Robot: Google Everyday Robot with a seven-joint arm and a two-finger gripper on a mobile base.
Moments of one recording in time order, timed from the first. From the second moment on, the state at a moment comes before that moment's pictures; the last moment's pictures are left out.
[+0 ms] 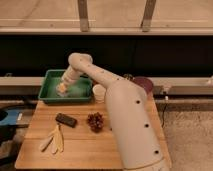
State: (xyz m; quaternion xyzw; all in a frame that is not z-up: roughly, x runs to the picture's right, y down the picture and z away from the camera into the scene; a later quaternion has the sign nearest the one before) arm -0.250 0.005 0.896 -0.42 -0.19 0.31 0.83
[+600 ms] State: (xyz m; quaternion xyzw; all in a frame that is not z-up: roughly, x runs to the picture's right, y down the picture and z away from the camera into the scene) arm -0.160 0.004 0.899 -0.38 -0.14 0.38 0.83
